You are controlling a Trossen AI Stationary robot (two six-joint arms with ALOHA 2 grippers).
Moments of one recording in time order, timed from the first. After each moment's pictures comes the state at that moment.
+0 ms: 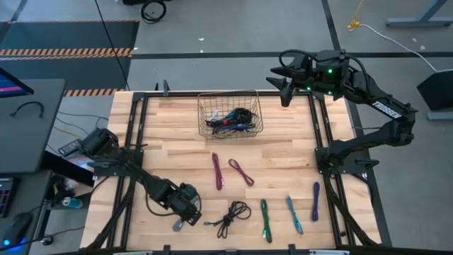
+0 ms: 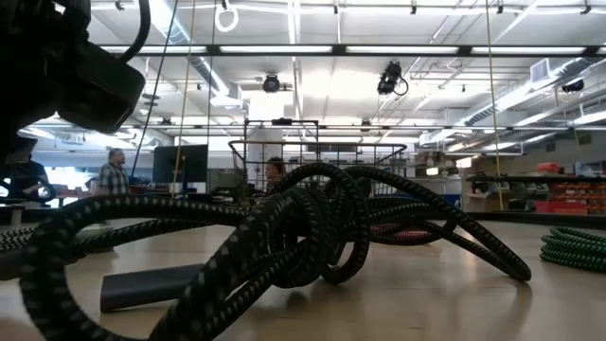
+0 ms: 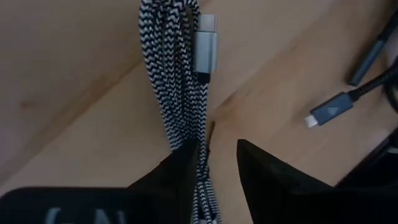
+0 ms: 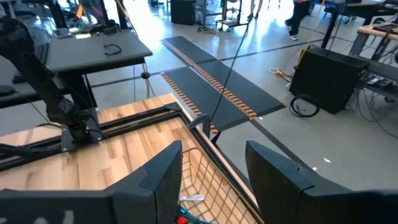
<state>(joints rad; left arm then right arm) -0.63 1.72 0.93 -0.38 0.02 -1.53 -0.34 1.16 1.57 -0.67 0.13 0.03</state>
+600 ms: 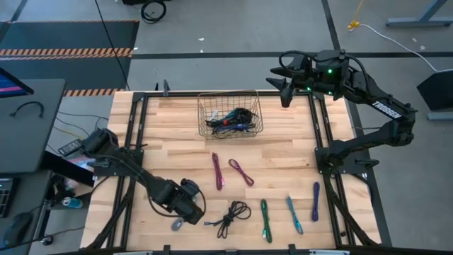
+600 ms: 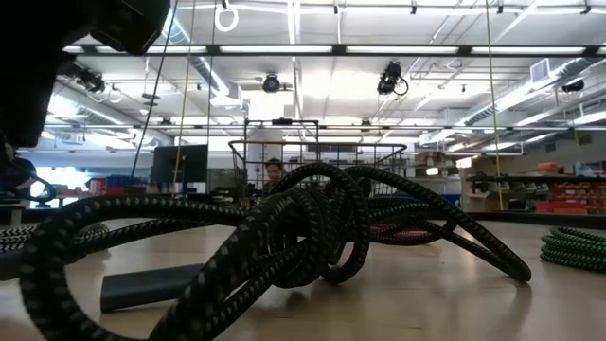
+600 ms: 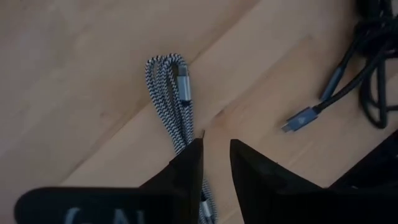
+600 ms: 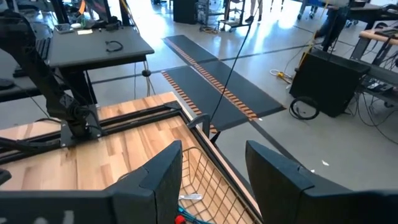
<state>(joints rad) -0.62 1.72 1.22 -0.81 -0.09 -1.46 -0.34 1.16 1.57 -0.68 0.13 0.00</state>
